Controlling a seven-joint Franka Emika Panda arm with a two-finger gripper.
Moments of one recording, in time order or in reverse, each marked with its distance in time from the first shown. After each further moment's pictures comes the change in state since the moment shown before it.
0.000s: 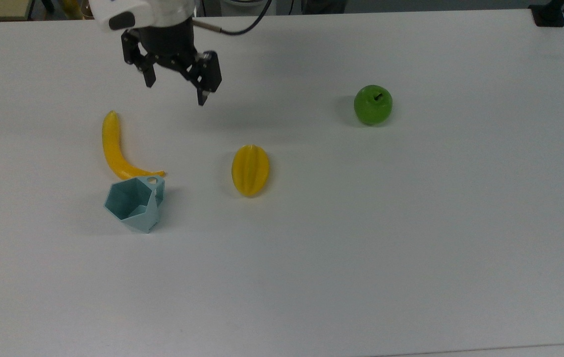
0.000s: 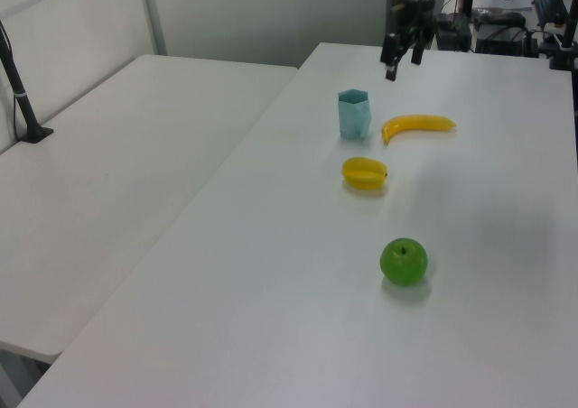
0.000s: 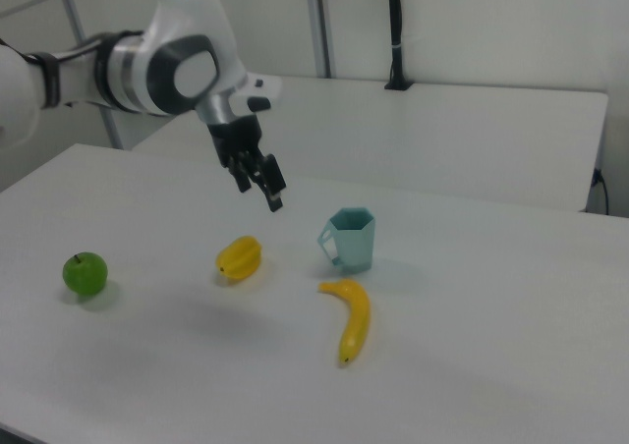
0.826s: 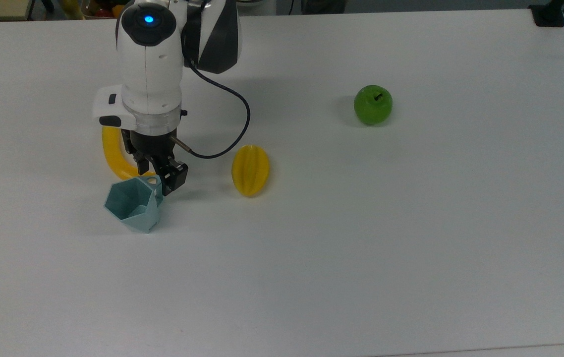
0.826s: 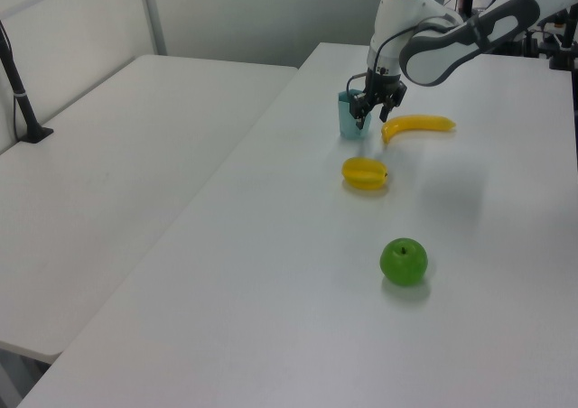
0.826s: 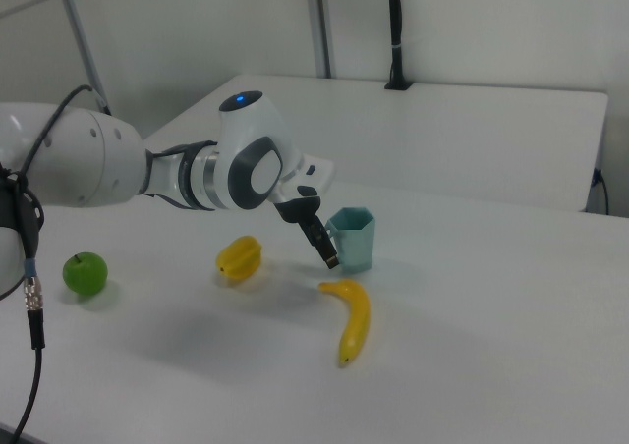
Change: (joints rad) arm -0.056 0.303 -0.001 -0.009 -0.180 0.441 0.417
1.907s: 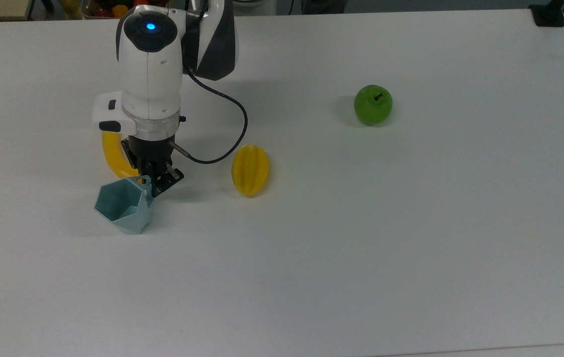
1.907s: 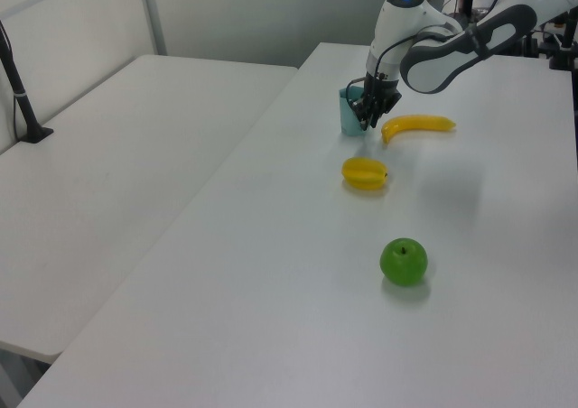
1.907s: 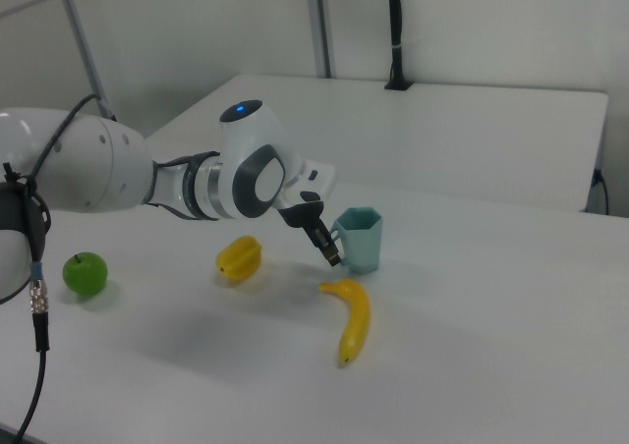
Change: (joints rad) arm -0.009 0.016 0.004 -0.011 -0.042 0.058 0.010
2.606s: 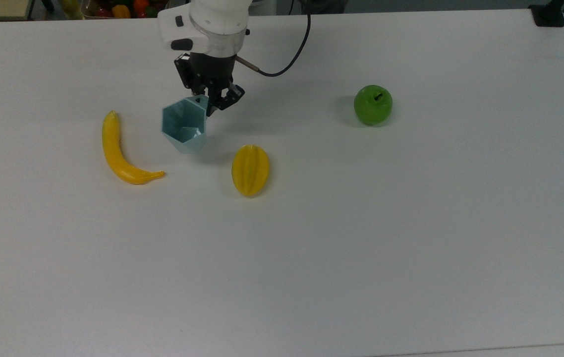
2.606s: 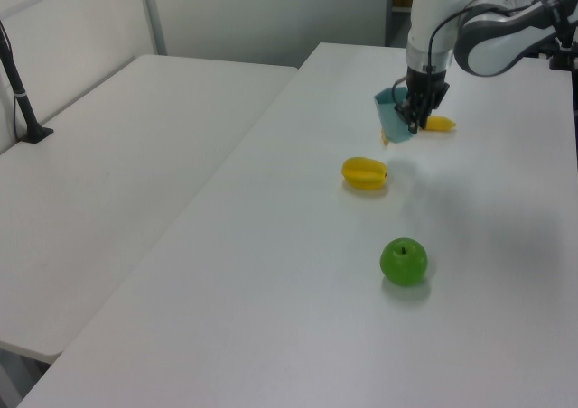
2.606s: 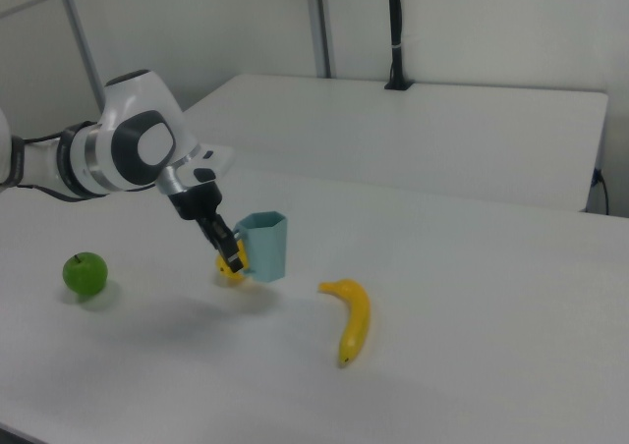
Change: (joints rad) arm 0.155 -0.417 0.020 -0.371 -0.018 -0.258 -0.012
